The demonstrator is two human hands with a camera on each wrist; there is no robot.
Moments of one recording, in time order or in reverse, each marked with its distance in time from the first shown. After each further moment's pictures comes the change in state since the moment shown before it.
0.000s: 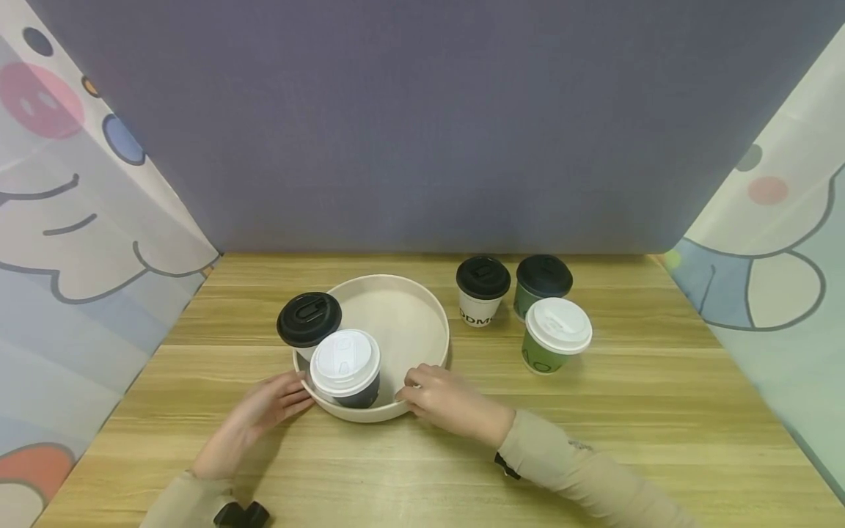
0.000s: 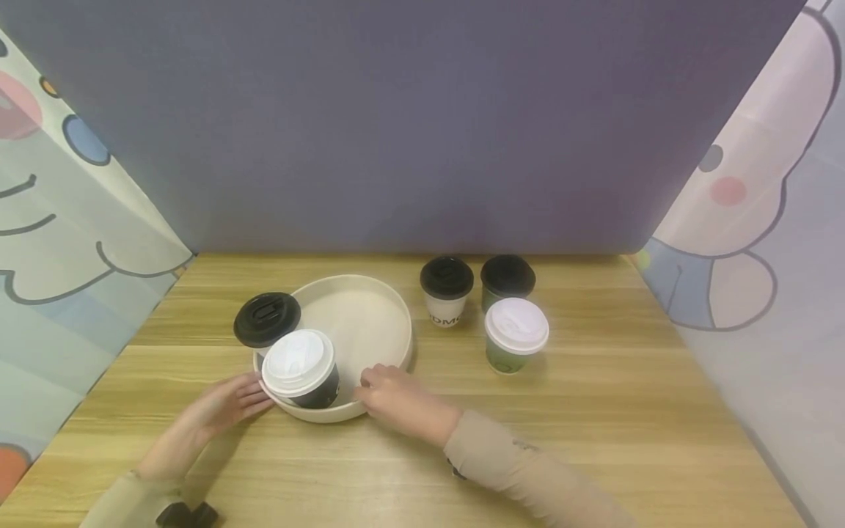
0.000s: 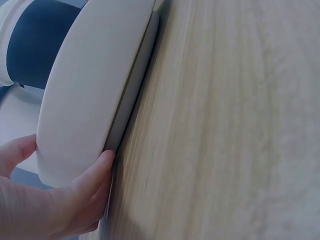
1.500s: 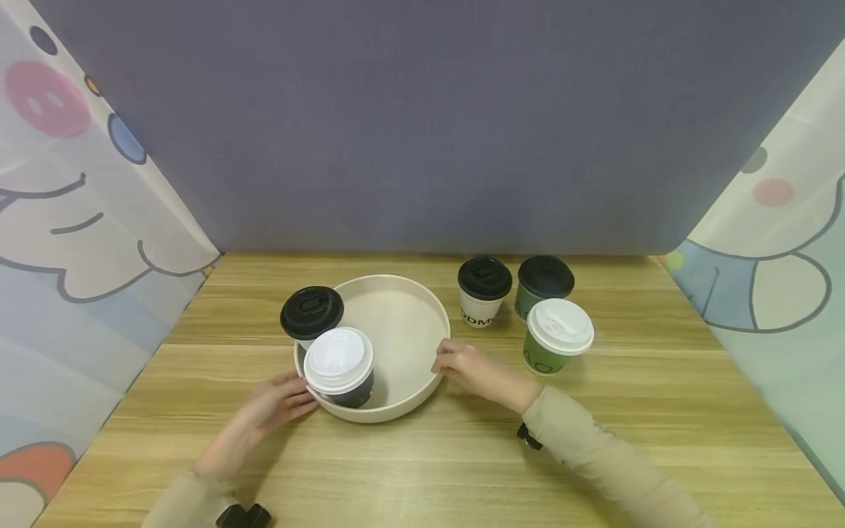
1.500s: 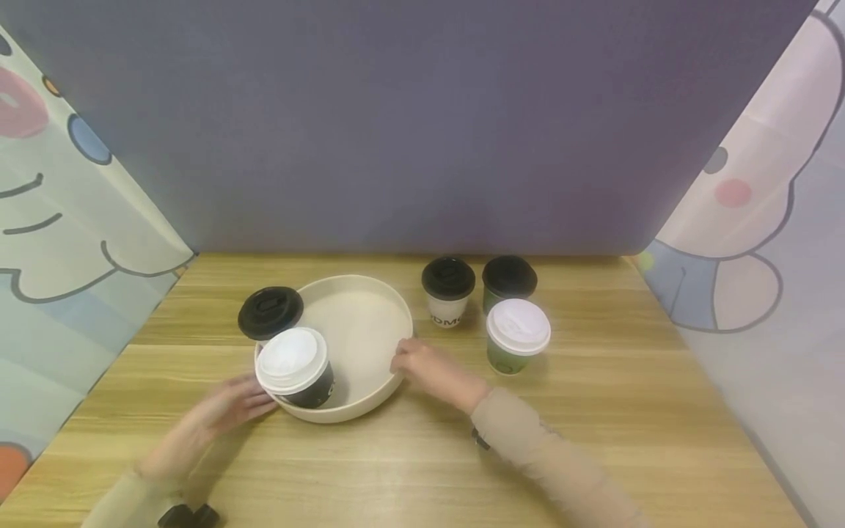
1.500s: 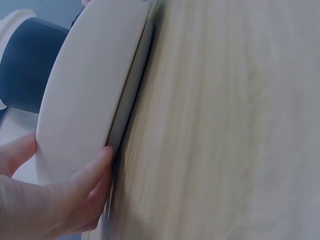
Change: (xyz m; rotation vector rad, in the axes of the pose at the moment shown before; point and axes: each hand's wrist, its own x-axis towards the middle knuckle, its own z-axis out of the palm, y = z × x) left_hand 0.002 -0.003 0.000 -0.004 -0.137 0.024; right_hand -0.018 0.048 -0.009 0.310 -0.015 0.172
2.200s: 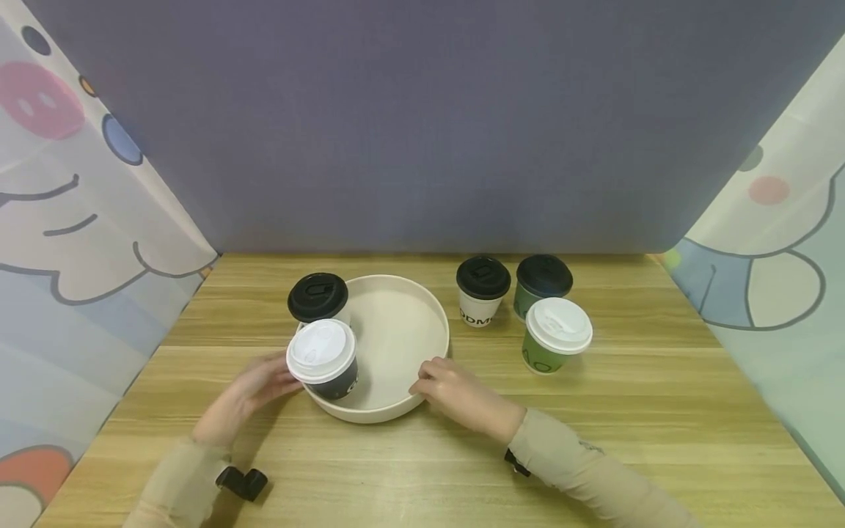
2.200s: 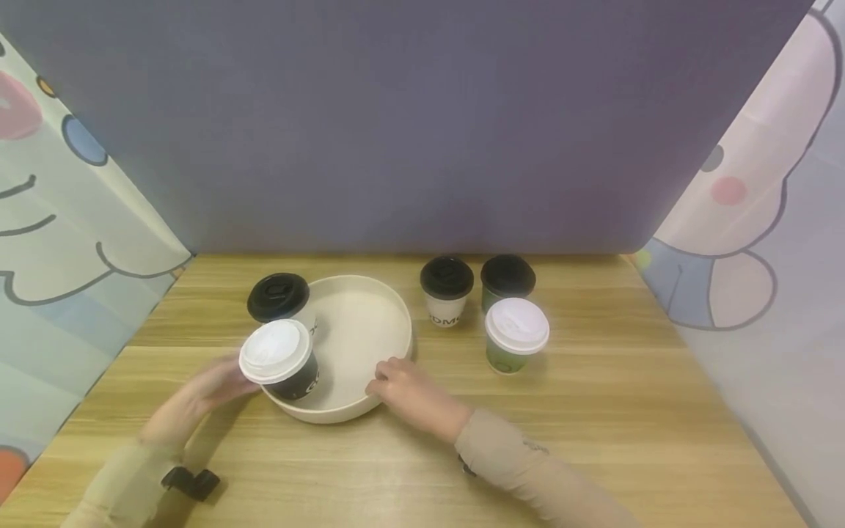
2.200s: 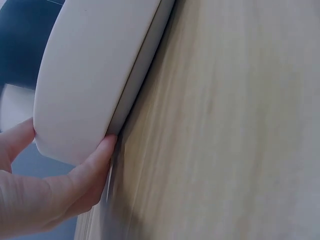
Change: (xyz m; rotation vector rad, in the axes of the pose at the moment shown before) left_hand 0.024 0.021 -0.032 0.041 -0.026 0.026; right_hand 0.002 -0.034 0.020 -0.238 0.013 -0.078
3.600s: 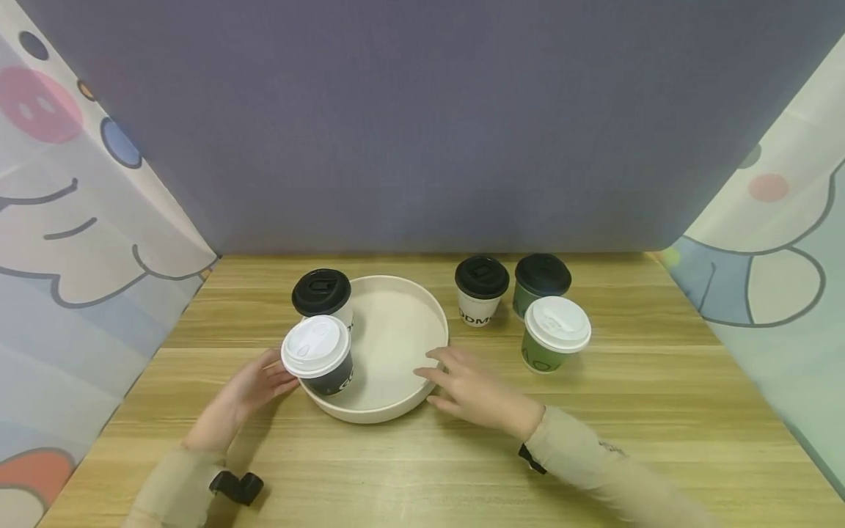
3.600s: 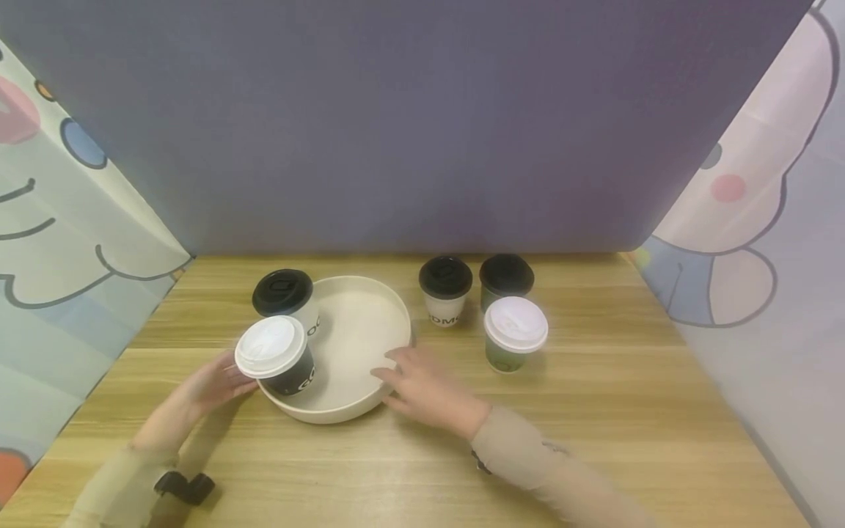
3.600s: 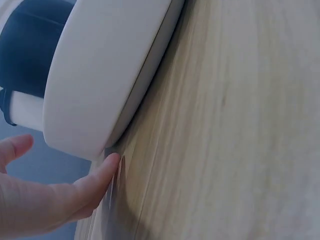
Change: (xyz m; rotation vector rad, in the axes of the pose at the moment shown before) left_hand -0.009 0.008 0.000 -0.099 0.093 -0.056; right_hand -0.014 0.008 -0.016 -0.026 -0.058 0.080
